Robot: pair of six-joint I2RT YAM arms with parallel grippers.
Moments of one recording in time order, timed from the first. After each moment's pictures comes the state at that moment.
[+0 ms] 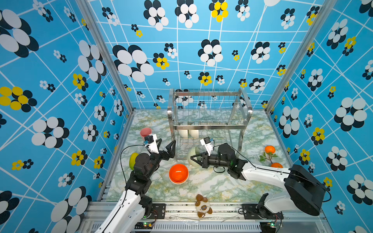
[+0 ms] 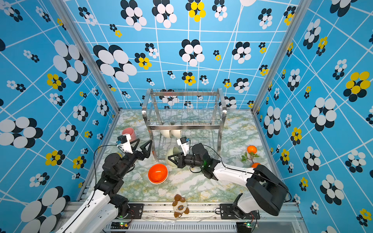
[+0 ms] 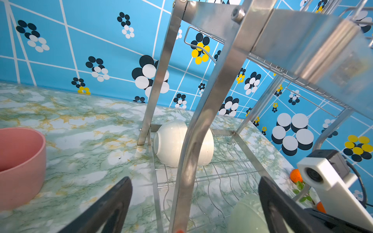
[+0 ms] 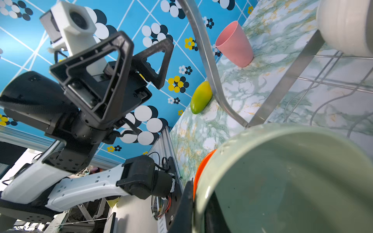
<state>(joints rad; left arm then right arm) -0.32 0.62 0.37 0.23 0.10 -0.40 0.85 1.47 0.65 0.60 -0.46 0.74</state>
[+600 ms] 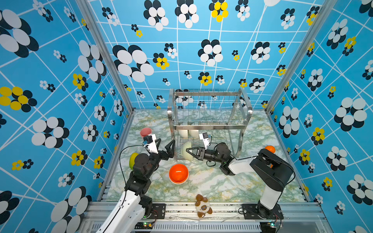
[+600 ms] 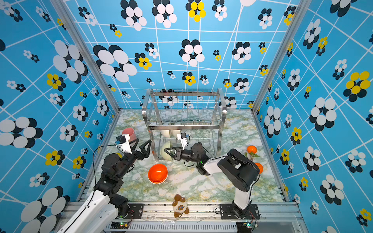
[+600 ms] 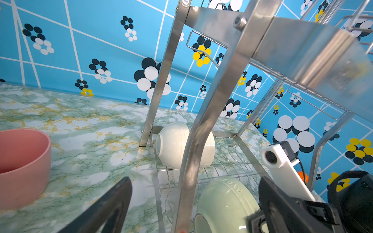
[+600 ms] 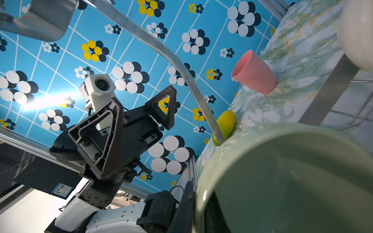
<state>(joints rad) -0.31 0.60 0.37 0.22 0.10 -0.40 0.79 1.82 0.70 1.19 -0.54 1.01</state>
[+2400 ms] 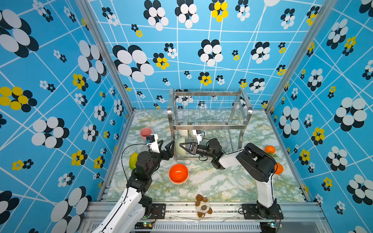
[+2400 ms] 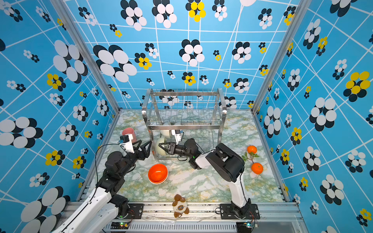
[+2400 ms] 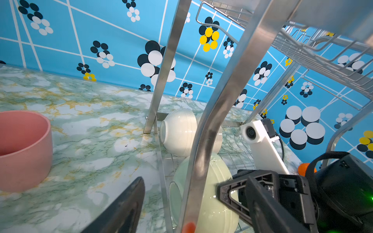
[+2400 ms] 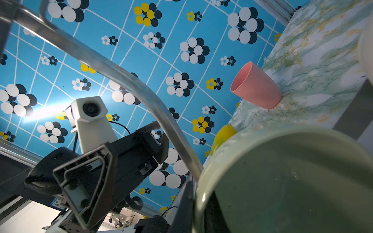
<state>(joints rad) -0.31 0.68 0.37 0.21 0.10 -0.40 0.79 2.03 0.91 1.23 -0.53 1.06</state>
